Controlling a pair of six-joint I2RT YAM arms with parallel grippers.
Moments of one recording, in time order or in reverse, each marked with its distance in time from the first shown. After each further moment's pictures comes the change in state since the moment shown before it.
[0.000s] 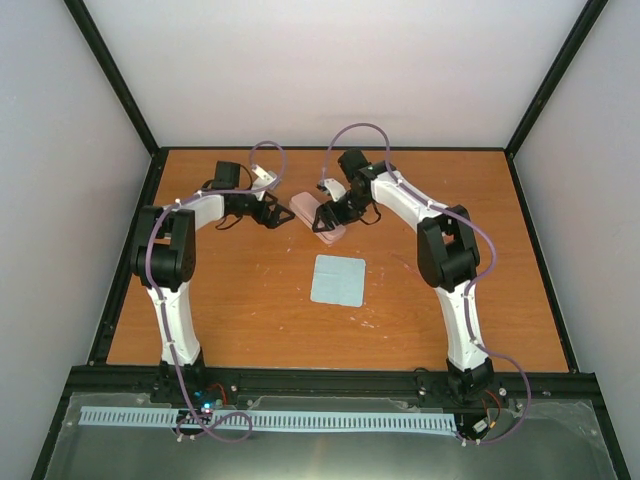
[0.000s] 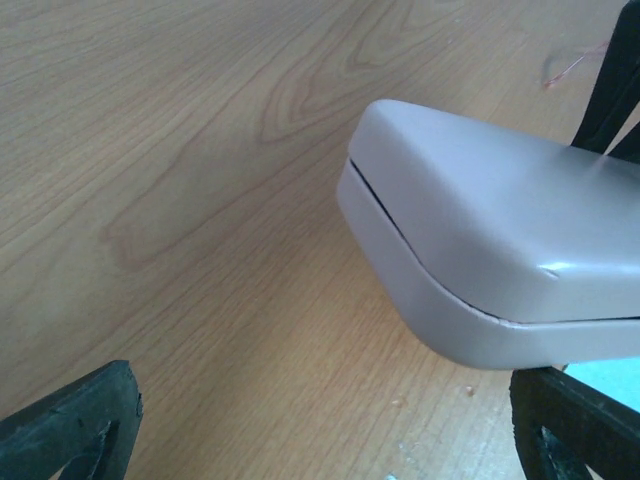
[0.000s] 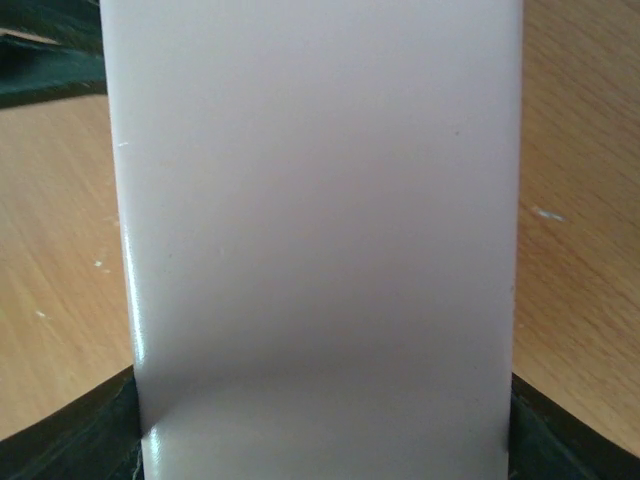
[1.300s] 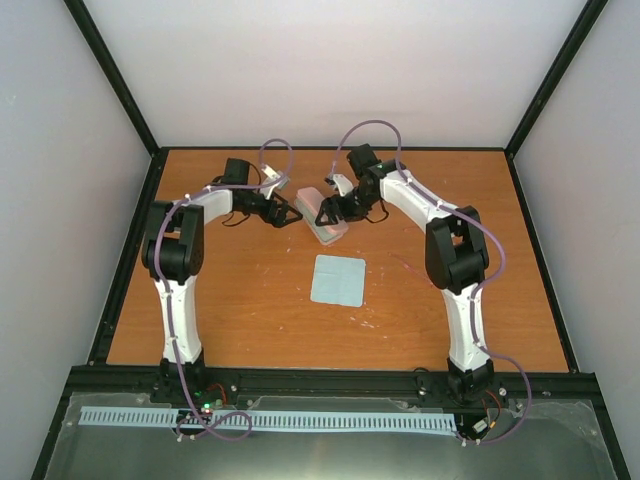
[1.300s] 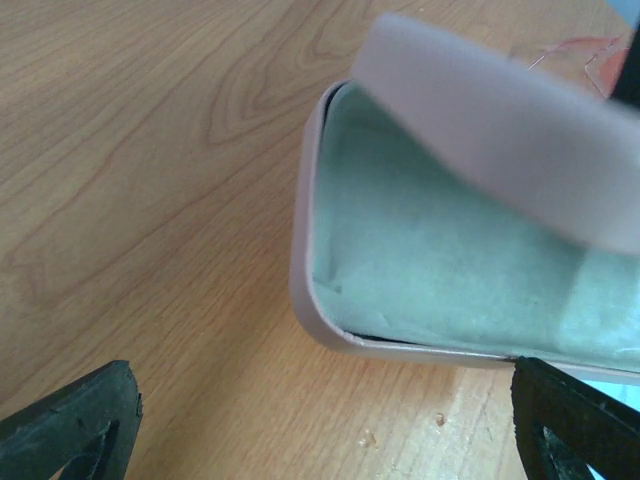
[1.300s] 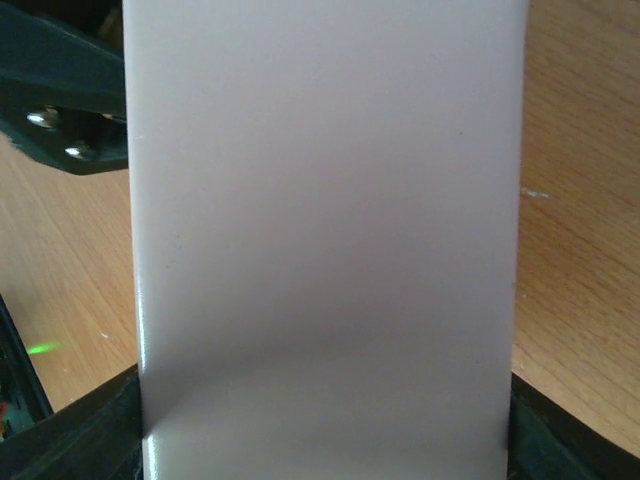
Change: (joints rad) left arm -0.035 0.089 0.117 -0.098 0.073 -0.018; right arm -0.027 -0.057 -0.054 0.042 -0.087 0.117
